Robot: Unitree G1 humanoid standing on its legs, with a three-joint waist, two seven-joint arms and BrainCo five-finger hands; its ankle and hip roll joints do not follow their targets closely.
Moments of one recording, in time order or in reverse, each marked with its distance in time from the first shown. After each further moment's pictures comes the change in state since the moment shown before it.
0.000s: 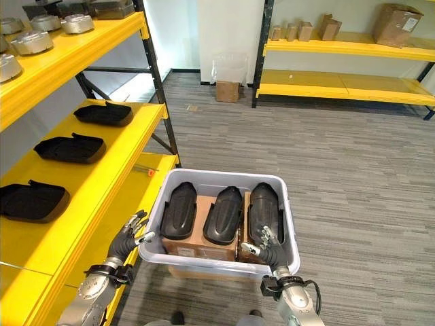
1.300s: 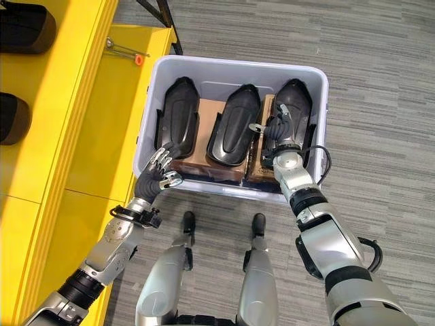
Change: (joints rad) left arm -0.420 0.023 -0.186 -0.129 -0.079 -0.093 0.074; right arm -1.222 -0.112 0.156 0.887 -0.085 -0.011 -0.298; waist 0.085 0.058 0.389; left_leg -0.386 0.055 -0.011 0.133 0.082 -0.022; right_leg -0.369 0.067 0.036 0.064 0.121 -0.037
